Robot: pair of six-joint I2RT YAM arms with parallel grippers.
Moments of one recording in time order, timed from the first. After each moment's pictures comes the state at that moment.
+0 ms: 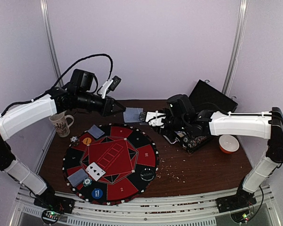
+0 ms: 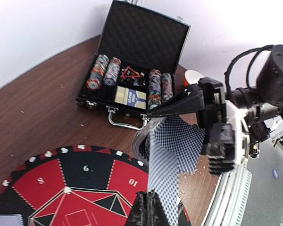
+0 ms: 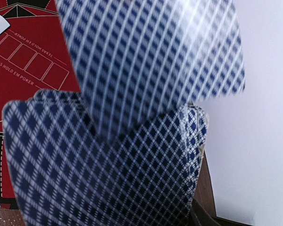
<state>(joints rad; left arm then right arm) -0.63 1.48 1.34 -0.43 0.51 -0.09 0.87 1.62 1.17 -0.10 0.15 -0.78</state>
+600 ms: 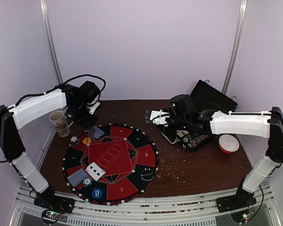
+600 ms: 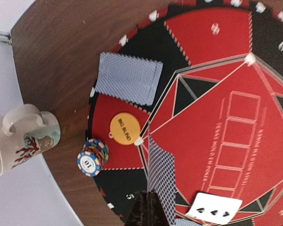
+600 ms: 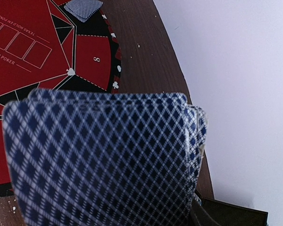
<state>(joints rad) -0.54 1.61 1.45 -1.04 -0.22 -0.07 0.83 1.62 1.15 -0.10 0.21 -0.78</state>
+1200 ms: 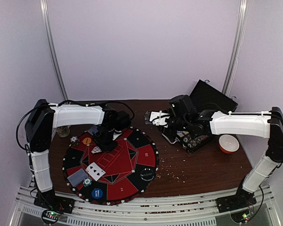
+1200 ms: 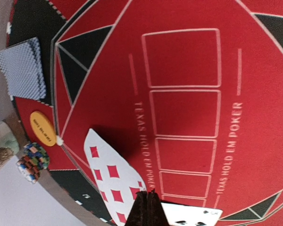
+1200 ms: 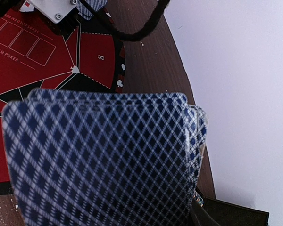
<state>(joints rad) -0.81 1.97 1.49 -1.17 -0.34 -0.16 0.83 1.62 1.15 -0.12 0.21 -0.78</state>
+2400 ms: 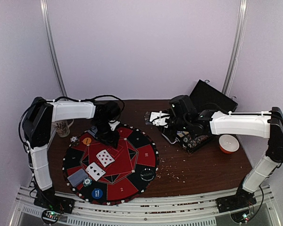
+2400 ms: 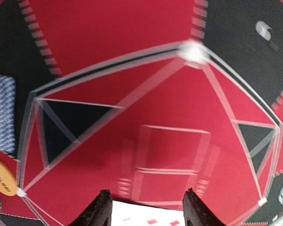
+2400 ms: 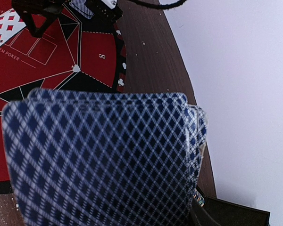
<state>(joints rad) -0.63 1.98 1.47 -0.90 0.06 -0.22 0.83 1.62 1.15 -0.13 0.21 -0.78</state>
